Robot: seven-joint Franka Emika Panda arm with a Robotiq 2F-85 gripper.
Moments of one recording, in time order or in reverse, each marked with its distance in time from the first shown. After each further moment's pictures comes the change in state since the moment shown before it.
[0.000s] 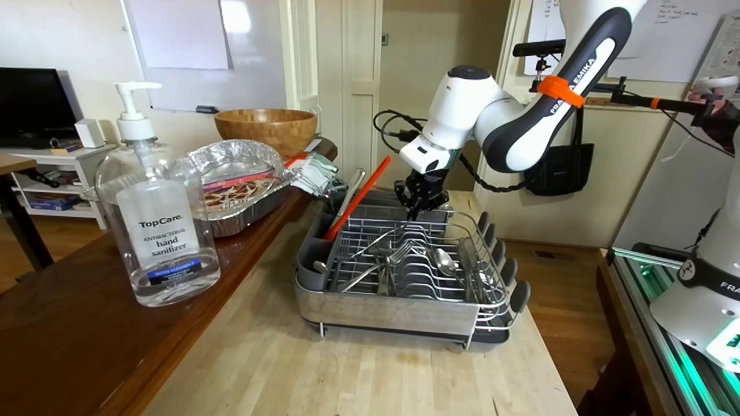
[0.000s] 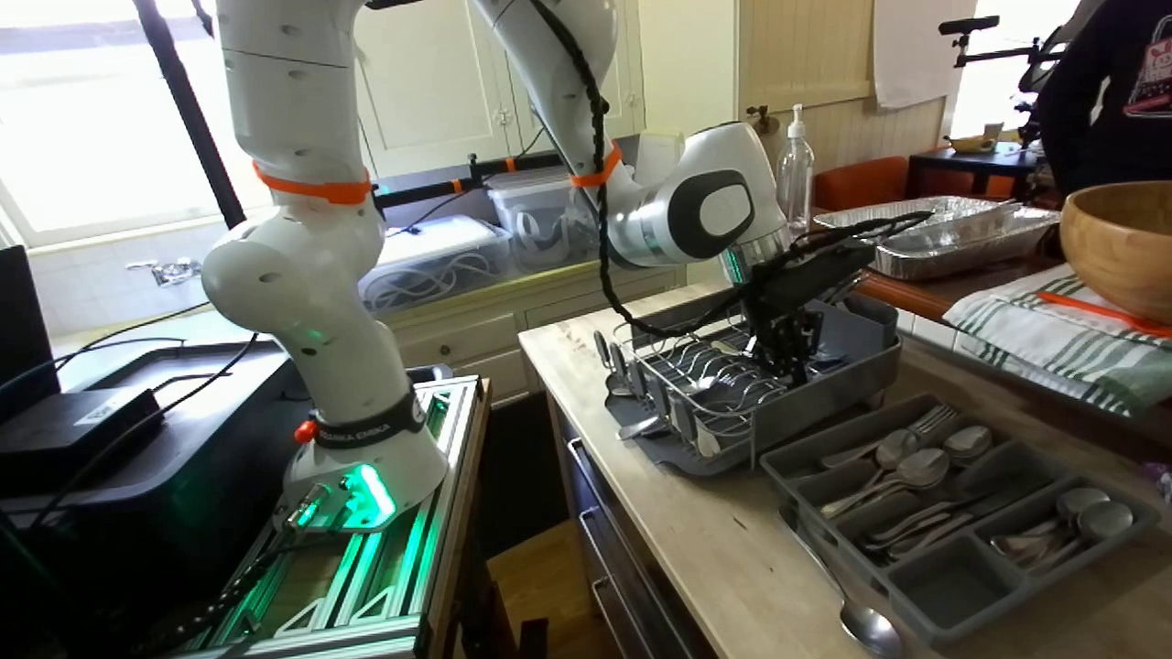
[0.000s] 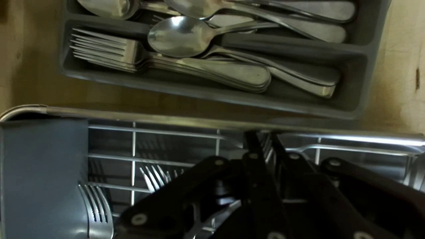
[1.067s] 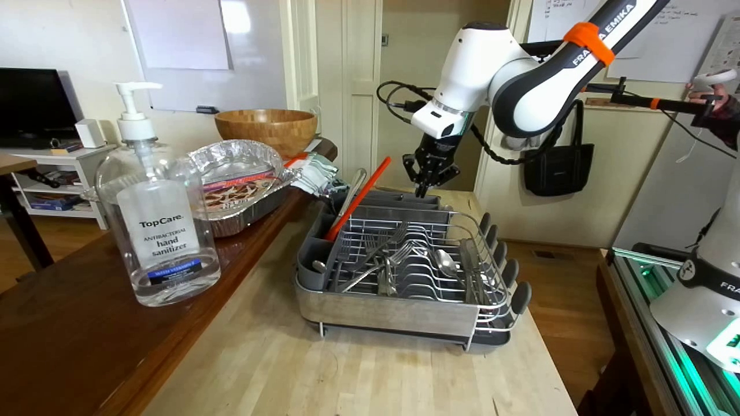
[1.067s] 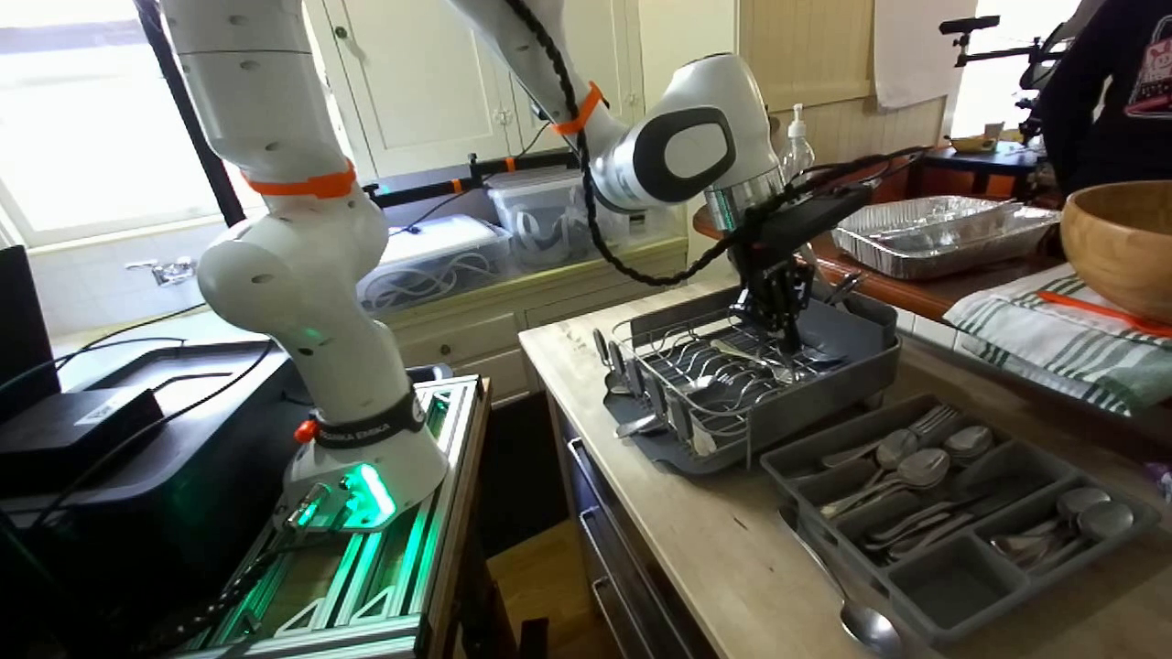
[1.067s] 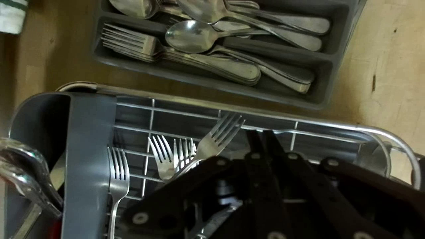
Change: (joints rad) arm -0.049 -0.195 0.081 -0.058 0.229 -0.131 -0.285
